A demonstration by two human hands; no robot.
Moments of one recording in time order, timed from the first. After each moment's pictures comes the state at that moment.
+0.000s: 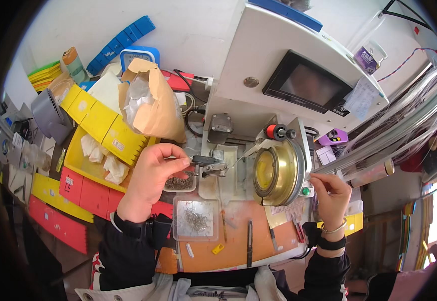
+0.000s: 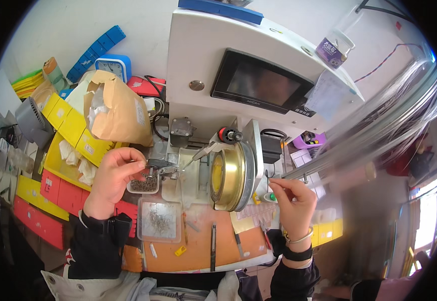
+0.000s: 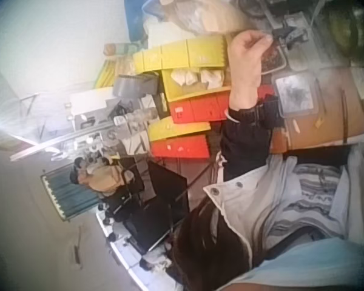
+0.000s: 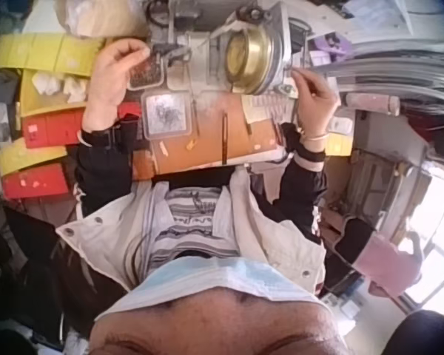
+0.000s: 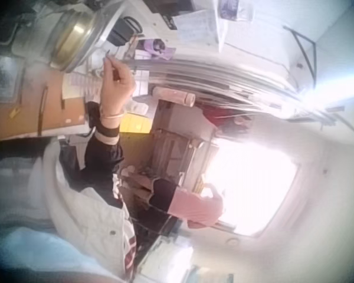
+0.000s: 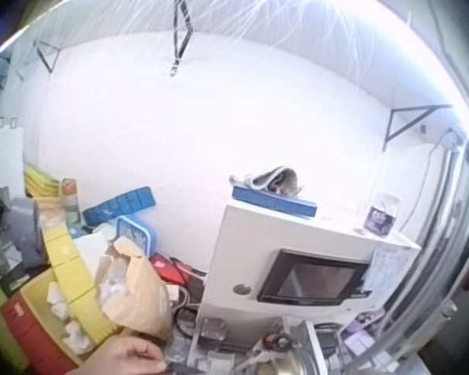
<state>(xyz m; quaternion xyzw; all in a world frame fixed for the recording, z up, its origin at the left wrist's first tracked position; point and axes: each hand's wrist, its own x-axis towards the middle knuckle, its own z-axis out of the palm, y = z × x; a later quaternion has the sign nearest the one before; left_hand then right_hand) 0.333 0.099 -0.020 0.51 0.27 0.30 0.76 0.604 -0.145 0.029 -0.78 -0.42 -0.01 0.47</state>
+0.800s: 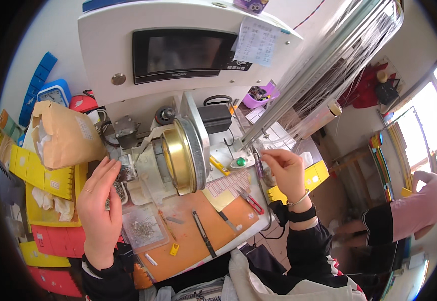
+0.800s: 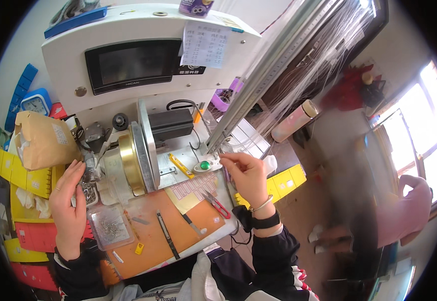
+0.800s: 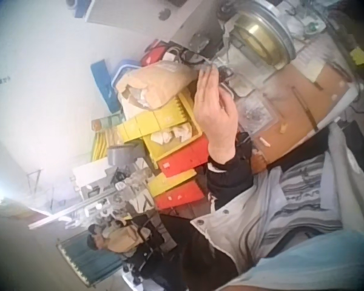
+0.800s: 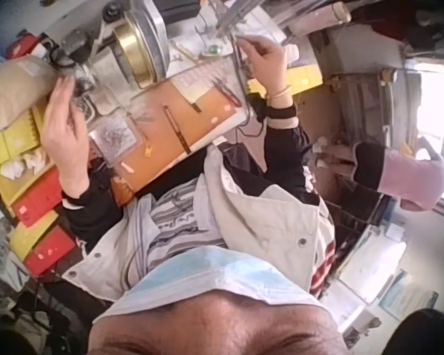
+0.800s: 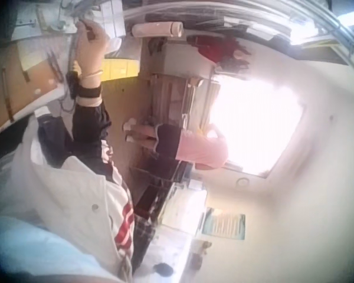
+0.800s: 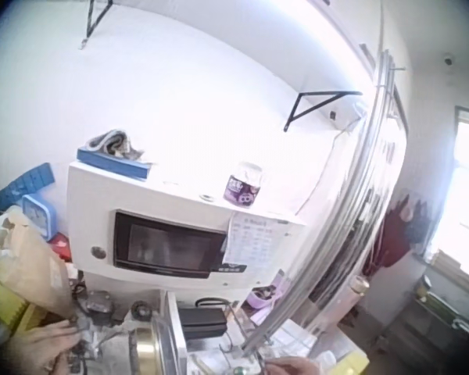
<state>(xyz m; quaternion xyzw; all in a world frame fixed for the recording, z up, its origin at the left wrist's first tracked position) 0.356 0.049 0.009 0.89 0.18 0.37 0.21 0.637 -0.213 0.007 -0.83 -0.31 0.06 0.46</state>
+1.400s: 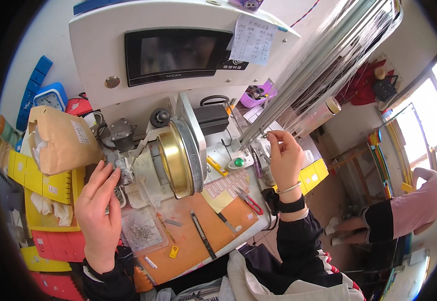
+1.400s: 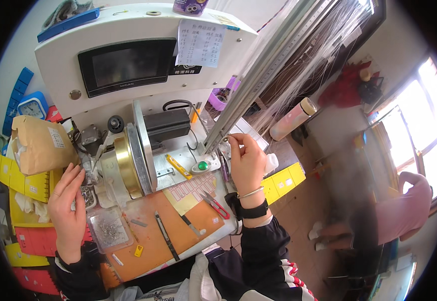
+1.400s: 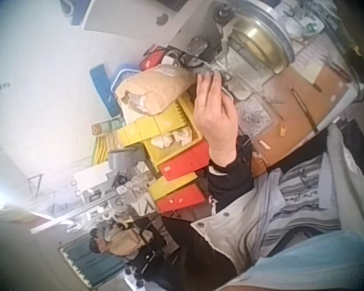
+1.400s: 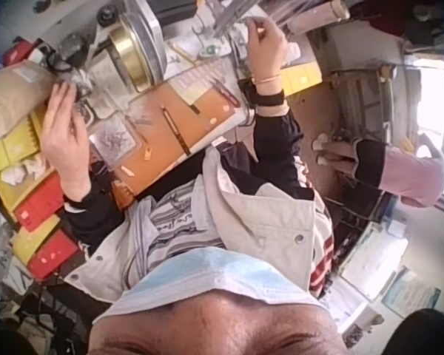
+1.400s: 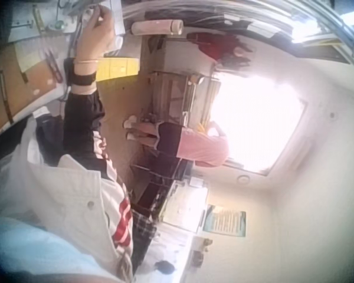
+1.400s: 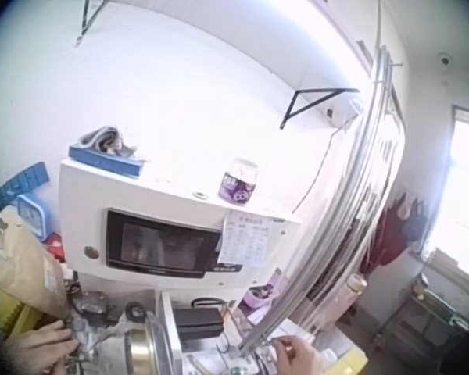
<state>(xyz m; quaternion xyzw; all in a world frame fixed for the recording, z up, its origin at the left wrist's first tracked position) 0.356 0.048 0.010 0.90 0.18 0.36 0.16 0.652 -0.185 0.008 -0.85 -0.27 -0.21 0.41</state>
